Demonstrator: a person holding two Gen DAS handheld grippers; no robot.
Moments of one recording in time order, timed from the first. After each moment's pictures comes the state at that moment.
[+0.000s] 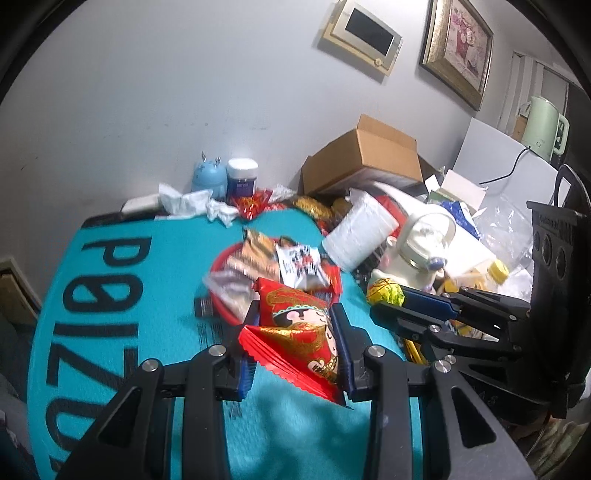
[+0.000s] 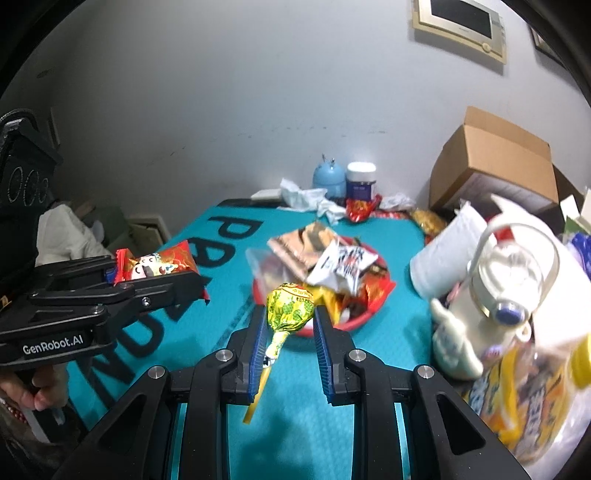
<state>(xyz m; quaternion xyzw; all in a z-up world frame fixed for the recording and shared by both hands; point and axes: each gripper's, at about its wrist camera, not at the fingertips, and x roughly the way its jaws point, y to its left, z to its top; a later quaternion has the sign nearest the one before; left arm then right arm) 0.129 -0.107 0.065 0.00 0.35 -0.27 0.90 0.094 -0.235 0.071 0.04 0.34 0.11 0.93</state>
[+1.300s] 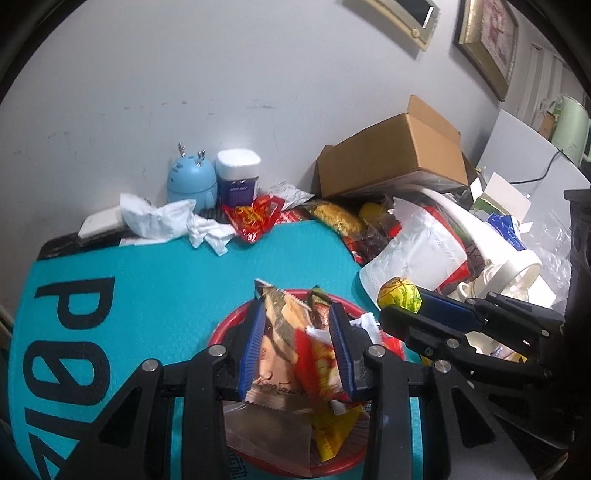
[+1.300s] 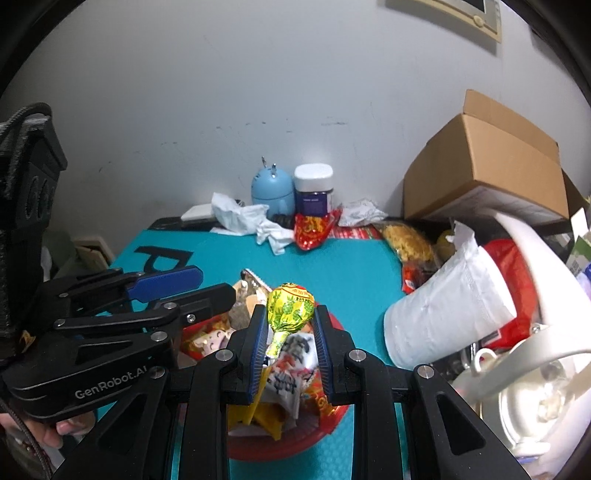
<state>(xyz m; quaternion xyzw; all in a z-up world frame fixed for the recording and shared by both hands) 0.285 -0.156 0.021 0.01 0.38 -0.28 0.88 0.225 -0.266 0.040 0.05 0.38 0.02 0.92</state>
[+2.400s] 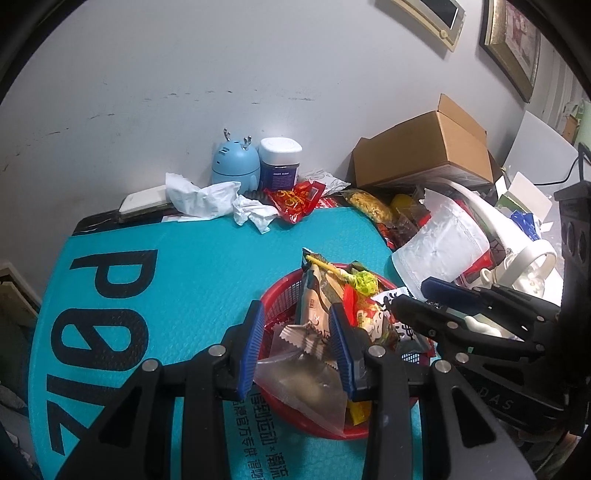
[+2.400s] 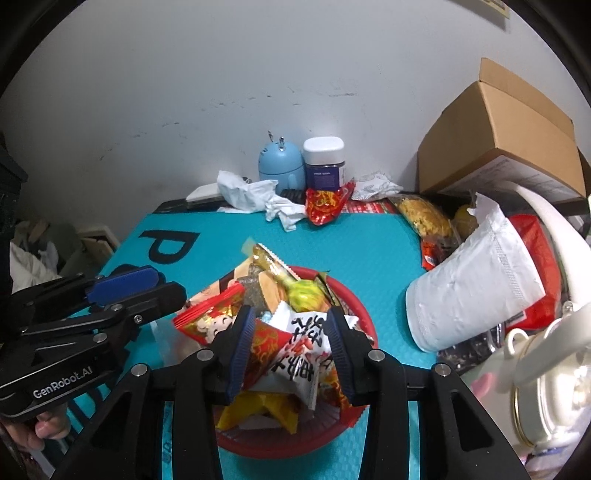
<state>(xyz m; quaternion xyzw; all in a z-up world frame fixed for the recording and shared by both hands) 0.269 -0.125 0.022 0.01 0.40 -0.22 0.89 0.229 -0.259 0.026 0.07 0.41 0.04 0.91</state>
